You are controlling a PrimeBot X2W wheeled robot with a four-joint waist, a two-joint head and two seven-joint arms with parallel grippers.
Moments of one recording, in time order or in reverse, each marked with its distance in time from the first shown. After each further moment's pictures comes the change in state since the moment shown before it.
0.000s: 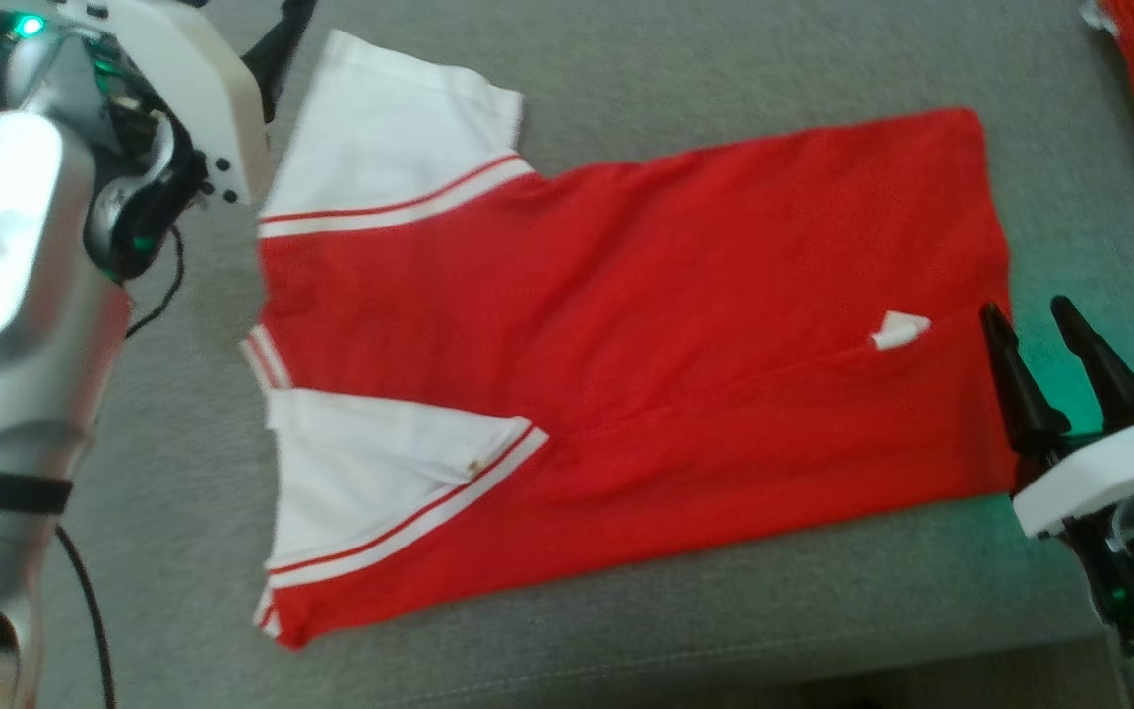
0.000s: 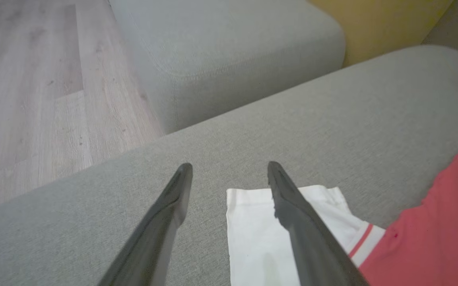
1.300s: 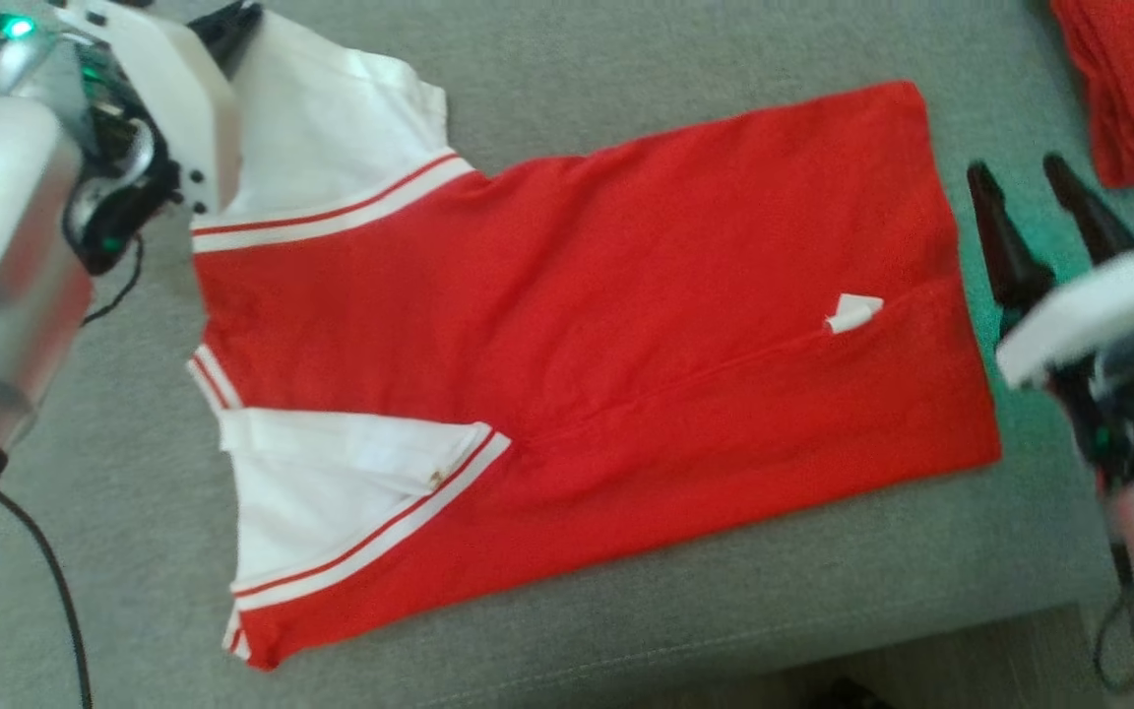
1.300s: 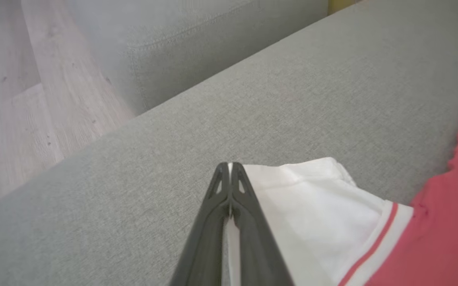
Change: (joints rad) left arm -0.197 0.116 -0.461 0.235 -0.280 -0.007 -0.130; right arm -0.264 0.016 0.051 0.151 -0.032 0.000 0.010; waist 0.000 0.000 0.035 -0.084
